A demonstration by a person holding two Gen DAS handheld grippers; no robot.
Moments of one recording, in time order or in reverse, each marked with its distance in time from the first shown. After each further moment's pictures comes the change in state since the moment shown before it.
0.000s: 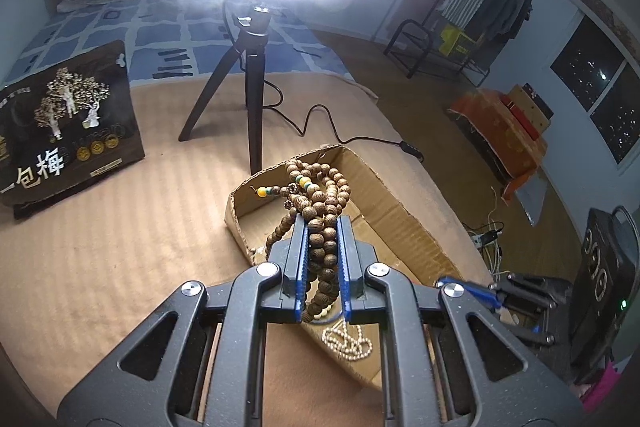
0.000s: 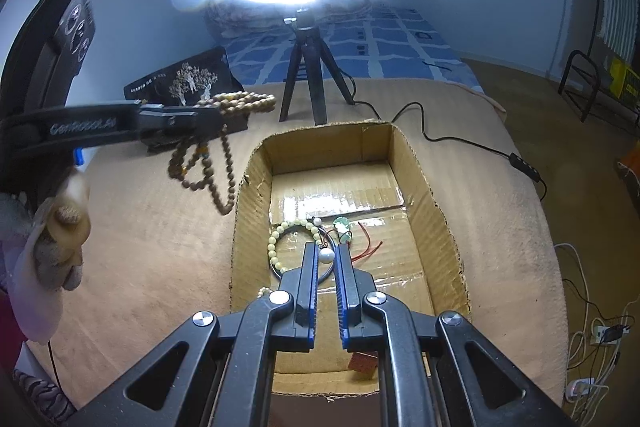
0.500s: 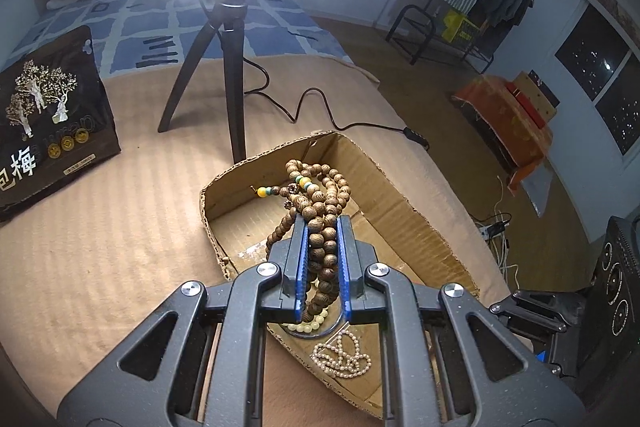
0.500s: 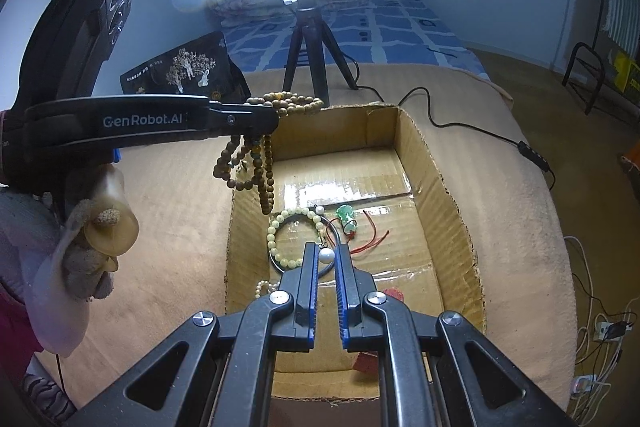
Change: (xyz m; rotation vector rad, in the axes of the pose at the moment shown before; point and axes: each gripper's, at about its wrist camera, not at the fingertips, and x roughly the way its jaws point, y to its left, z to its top) left arm 0.040 -0.012 0.002 0.016 0.043 0.018; right arm 0.015 -0.001 -0.004 0.007 0.037 0.007
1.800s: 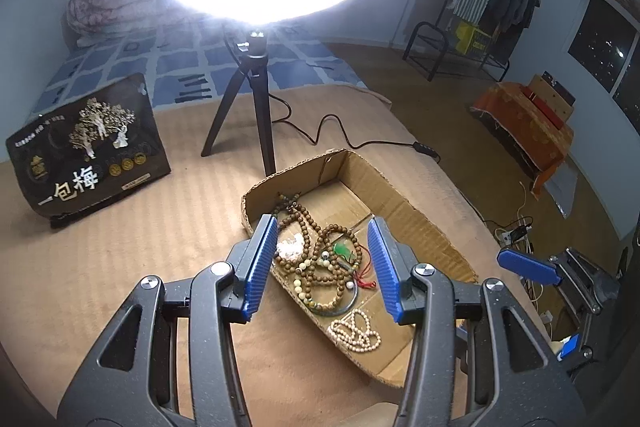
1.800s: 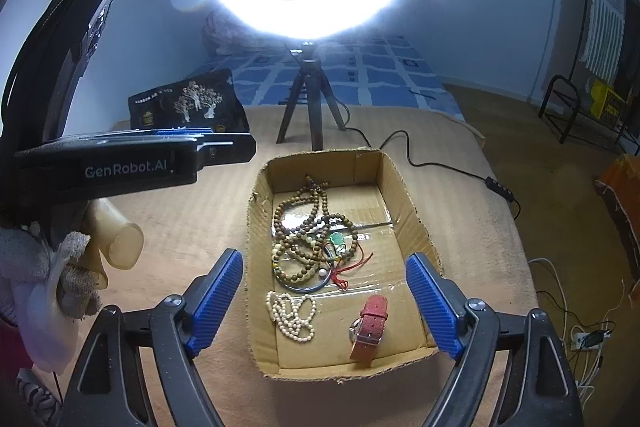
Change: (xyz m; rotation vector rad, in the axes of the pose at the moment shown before) left arm -0.070 -0.023 -0.017 0.061 -0.103 0.125; right arm -0.060 0.028 0.000 -0.036 -0.129 -0.096
